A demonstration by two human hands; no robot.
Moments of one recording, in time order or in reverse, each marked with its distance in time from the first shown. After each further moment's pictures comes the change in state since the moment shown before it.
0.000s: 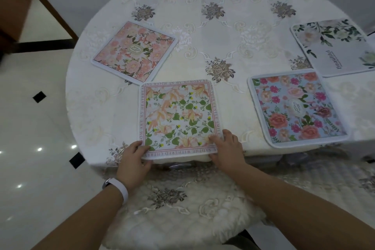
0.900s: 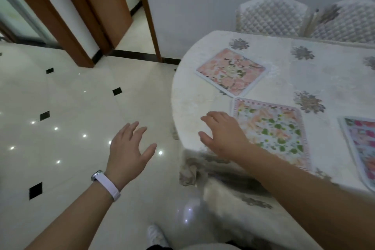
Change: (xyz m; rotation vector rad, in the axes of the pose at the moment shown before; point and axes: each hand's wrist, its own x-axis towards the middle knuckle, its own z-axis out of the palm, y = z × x) left_hand -0.140 -0.166 -0.210 0.139 0.423 -0.133; right_hand -0.042 -0.324 -0.054 -0.069 0.207 -0.634
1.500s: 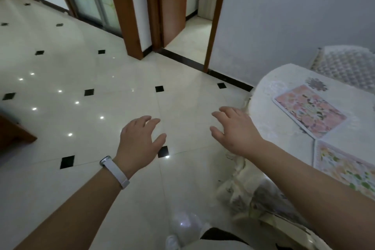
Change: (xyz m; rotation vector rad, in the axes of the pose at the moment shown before) left_hand -0.009 -0.263 -0.129 -0.056 0.078 -0.196; right_hand 0.142 -0.288 0.032 -0.178 -0.047 -0.184
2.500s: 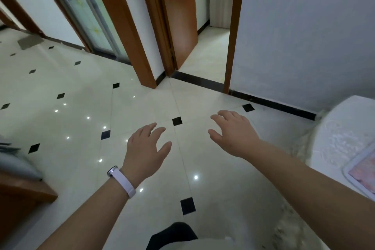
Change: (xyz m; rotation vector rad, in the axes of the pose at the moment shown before) left_hand 0.387 -0.044 -0.004 0.126 -0.019 0.008; right_hand 0.395 0.078 0.006 0.118 -0.042 -0.008
